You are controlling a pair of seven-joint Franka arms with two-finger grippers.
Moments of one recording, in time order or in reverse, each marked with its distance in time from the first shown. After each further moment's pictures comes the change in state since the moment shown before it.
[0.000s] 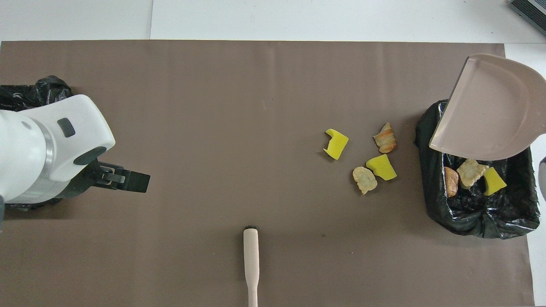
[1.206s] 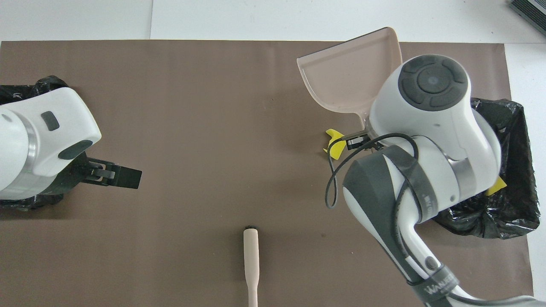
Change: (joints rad) left arm 0.026 0.004 -0.001 0.020 -0.008 -0.010 0.003; right arm 0.469 0.217 0.017 0.074 0.416 0.028 1.313
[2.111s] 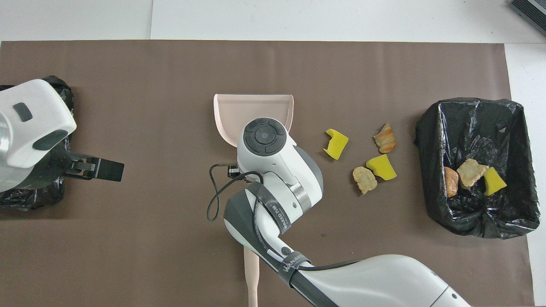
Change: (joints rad) left arm 0.053 0.000 0.001 0.000 0.001 -0.001 0.000; right arm 0.289 0.301 -0.003 0.049 0.258 0.291 0.398
